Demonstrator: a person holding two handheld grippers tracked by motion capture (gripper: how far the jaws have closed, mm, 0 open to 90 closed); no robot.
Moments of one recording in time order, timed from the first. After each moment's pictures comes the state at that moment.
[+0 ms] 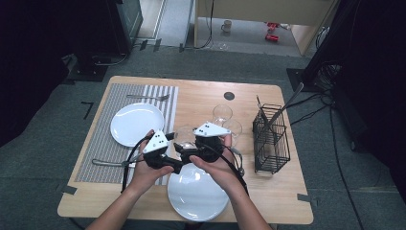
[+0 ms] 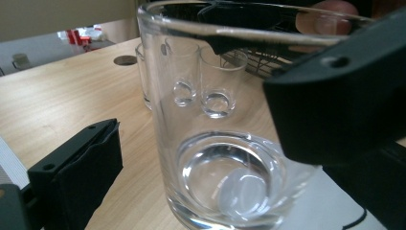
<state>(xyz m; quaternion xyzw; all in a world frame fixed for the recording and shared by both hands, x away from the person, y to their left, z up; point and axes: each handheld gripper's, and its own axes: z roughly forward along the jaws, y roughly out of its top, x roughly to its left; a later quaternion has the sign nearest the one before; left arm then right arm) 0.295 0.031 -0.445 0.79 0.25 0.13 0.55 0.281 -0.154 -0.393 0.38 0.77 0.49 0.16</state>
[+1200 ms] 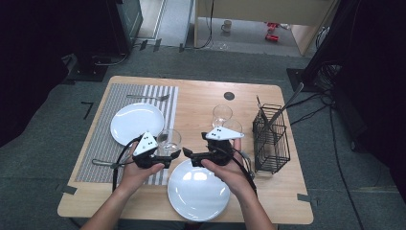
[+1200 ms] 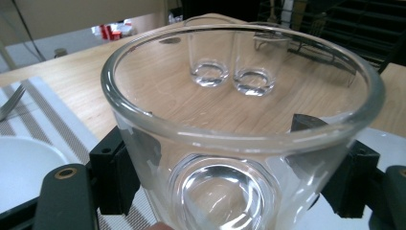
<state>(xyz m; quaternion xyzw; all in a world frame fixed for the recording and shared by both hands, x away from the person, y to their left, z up) 0.303 0.067 -0.466 0.78 0.28 0.17 0.53 0.276 -0.184 -0.406 0.39 0.76 0.51 0.13</state>
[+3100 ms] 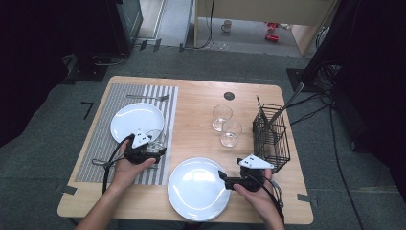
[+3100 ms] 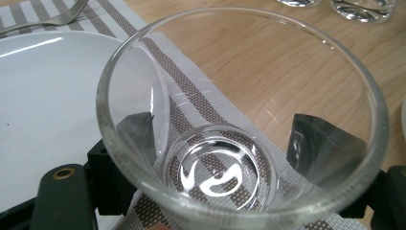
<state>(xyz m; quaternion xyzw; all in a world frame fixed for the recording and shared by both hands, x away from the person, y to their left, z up) 0.329 0.099 -0.502 0.80 0.37 0.18 0.43 0.226 -0.275 -0.487 0.47 0.75 0.43 0.16</state>
